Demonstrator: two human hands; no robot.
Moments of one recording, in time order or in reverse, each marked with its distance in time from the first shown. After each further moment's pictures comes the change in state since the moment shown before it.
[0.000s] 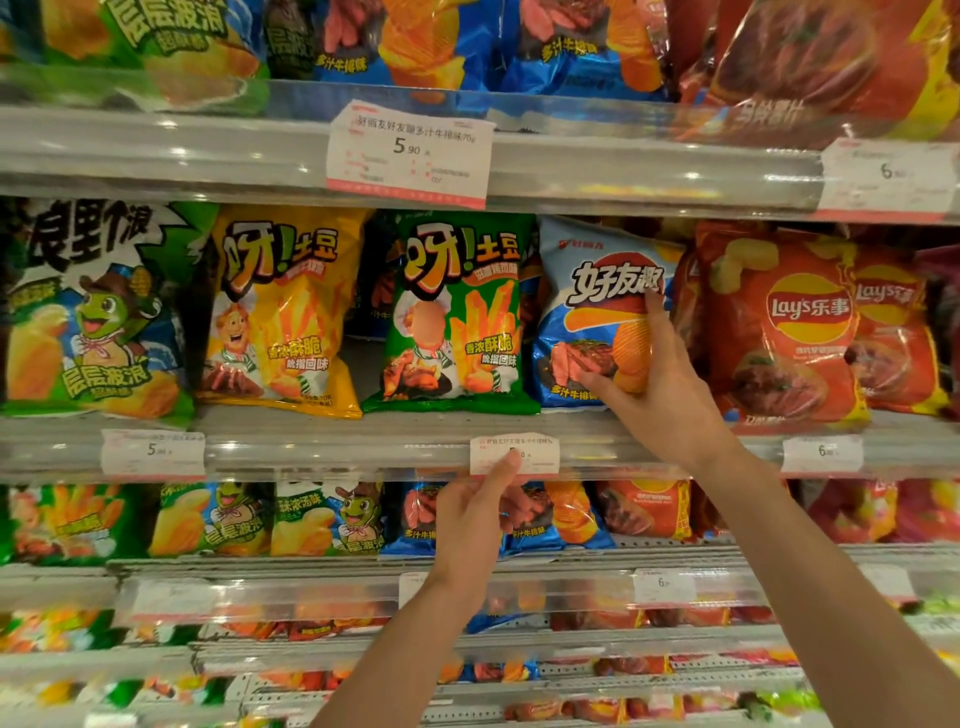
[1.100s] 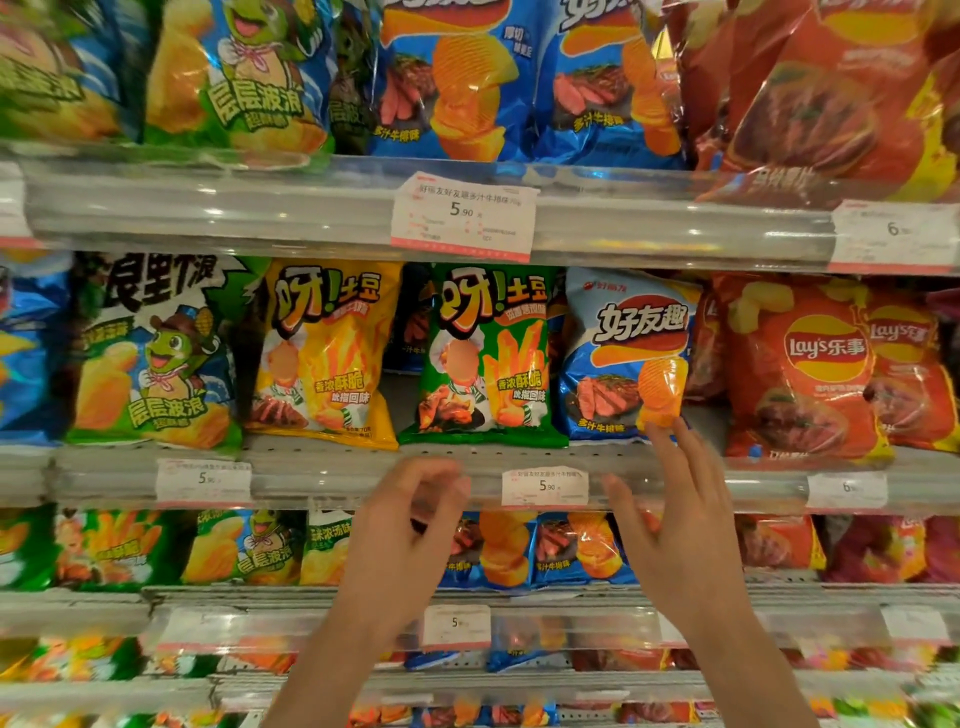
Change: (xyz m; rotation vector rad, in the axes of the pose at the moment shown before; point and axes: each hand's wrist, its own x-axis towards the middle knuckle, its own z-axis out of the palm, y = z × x) left_hand -0.019 0.066 -0.083 0.755 0.033 0.623; right_hand -0.090 -0.018 0.038 -0.050 0.241 -0.059
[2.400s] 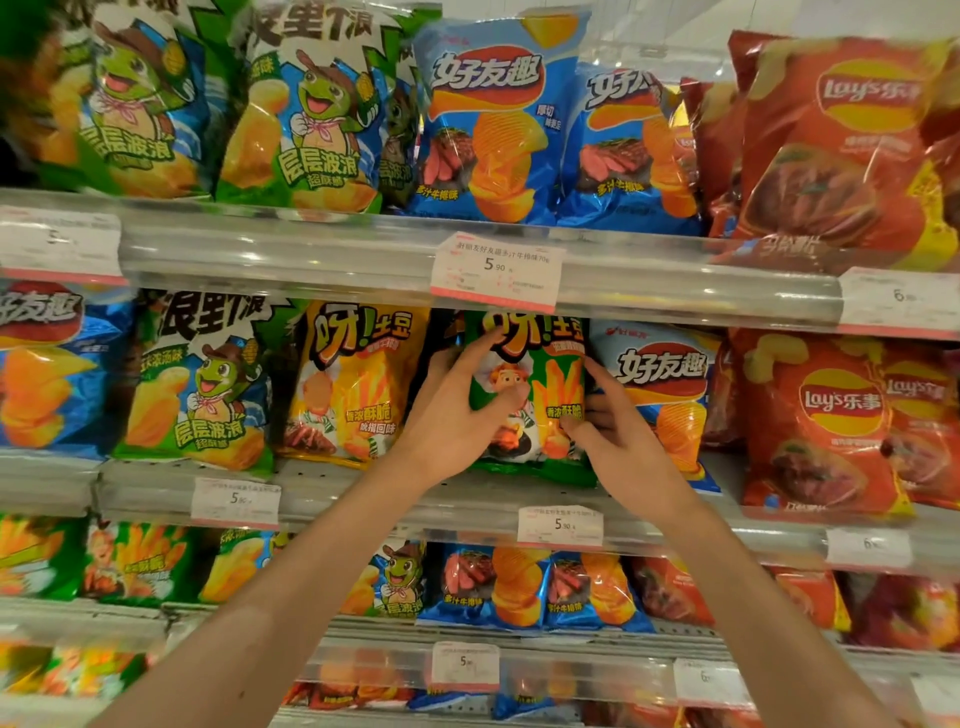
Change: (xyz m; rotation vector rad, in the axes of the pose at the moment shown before) left_hand 0.121 0.044 -0.004 0.059 -0.122 0.070; right_hand 0.105 -0.051 0.020 0.604 -0.378 0.085
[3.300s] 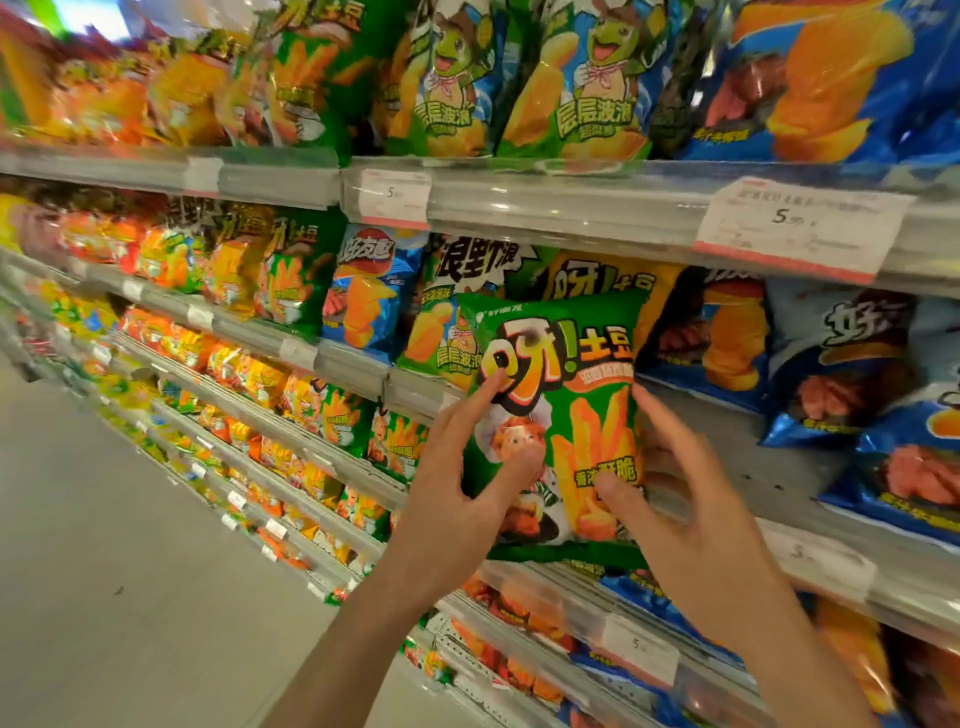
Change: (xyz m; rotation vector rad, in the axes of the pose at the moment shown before) left_hand -0.176 -0.003 -0.084 -0.033 0.404 -0.279; right_hand -0.078 -0.061 0.098 0.133 -0.357 -0.191
